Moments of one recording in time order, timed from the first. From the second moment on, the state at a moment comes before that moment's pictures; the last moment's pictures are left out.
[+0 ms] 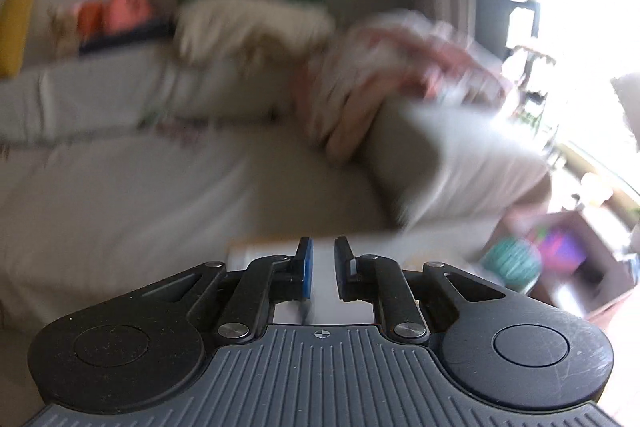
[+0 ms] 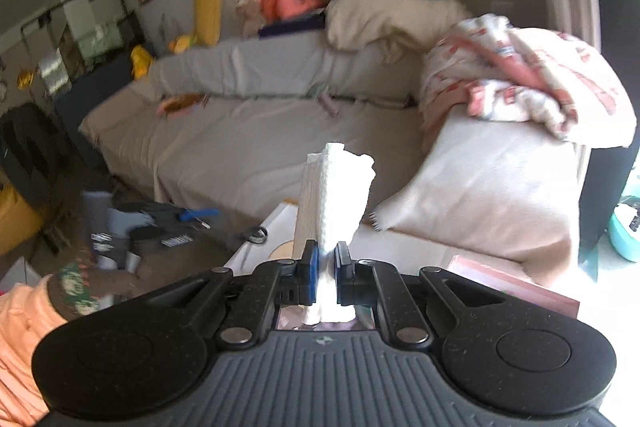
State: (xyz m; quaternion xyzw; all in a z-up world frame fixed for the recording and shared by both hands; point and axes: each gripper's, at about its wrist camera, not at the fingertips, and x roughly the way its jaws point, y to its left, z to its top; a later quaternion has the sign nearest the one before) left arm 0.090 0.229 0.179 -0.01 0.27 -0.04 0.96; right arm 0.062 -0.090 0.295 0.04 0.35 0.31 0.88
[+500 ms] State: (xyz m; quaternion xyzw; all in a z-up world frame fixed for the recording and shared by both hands) left arm 0.078 0.155 0.129 -0.05 0.32 -0.16 0.93; right arm 0.015 -0.119 0.177 0.06 0.44 0.30 0.84
